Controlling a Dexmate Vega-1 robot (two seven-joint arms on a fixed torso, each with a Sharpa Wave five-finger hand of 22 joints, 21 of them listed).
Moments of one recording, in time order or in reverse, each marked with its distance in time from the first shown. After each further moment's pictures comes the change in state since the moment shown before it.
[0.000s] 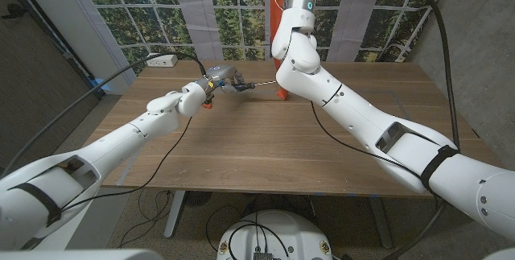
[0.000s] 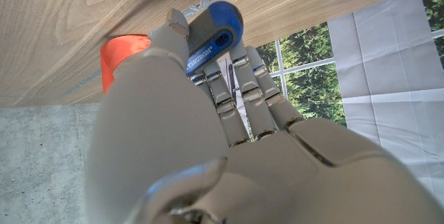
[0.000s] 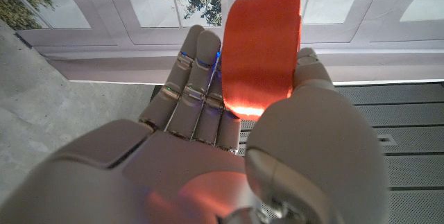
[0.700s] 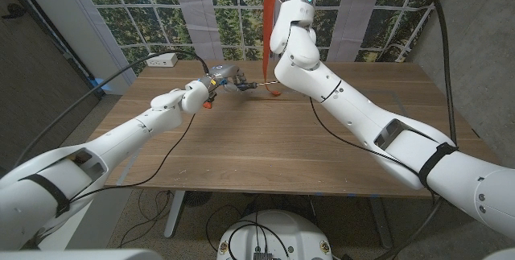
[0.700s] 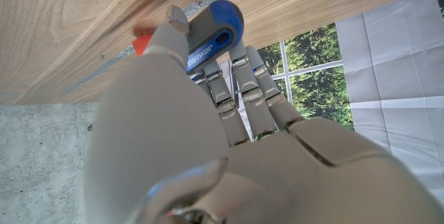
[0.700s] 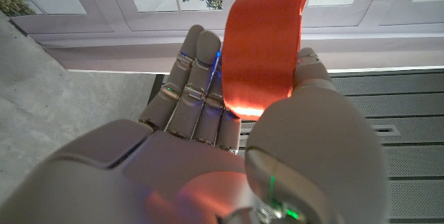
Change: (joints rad) left arm -0.052 -0.030 0.039 0.072 -0.017 -0.029 0.001; left_hand 0.009 -0.009 -0.006 -0.003 0.004 0.026 -0.001 -0.011 -0.001 0.016 -0.002 -0.007 0.025 0.003 -0.003 0.004 0.003 -0.008 0.000 0.023 -0.008; right arm -0.001 0.009 0.020 -0.015 -0.028 -0.010 -0.005; right_hand 0.000 0.000 -0.002 0.006 0.000 0.009 -0.002 -0.007 0.001 0.006 0.002 0.000 0.000 0.005 0.002 -0.017 0.017 -0.004 -0.004 0.028 -0.006
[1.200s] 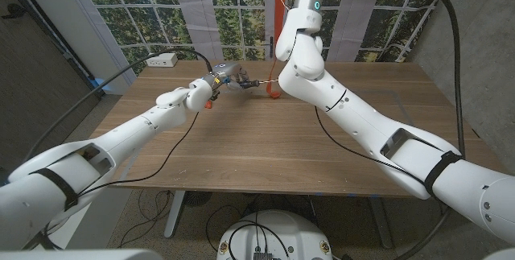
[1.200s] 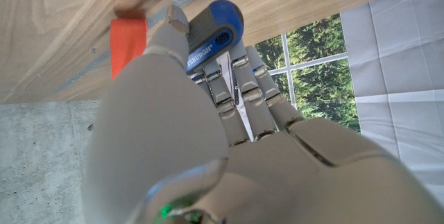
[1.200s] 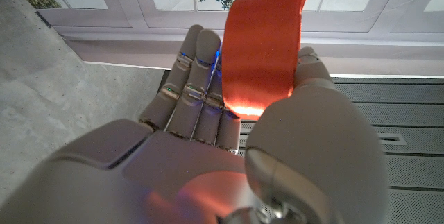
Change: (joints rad) left arm -0.035 -0.045 0.026 0.045 0.013 0.015 0.034; left_hand 0.000 0.000 -0.001 0.001 0.000 0.001 0.000 -0.005 0.005 0.002 -0.002 -0.005 0.001 0.000 0.000 0.000 0.000 -0.005 0.005 0.011 -0.004; right arm -0.047 -0.044 -0.023 -0.089 -0.081 -0.074 0.044; right_hand 0.004 -0.004 0.000 0.000 0.000 0.009 0.009 -0.005 0.000 0.011 0.007 0.000 0.000 0.010 0.004 -0.009 -0.004 0.000 0.000 0.030 -0.008
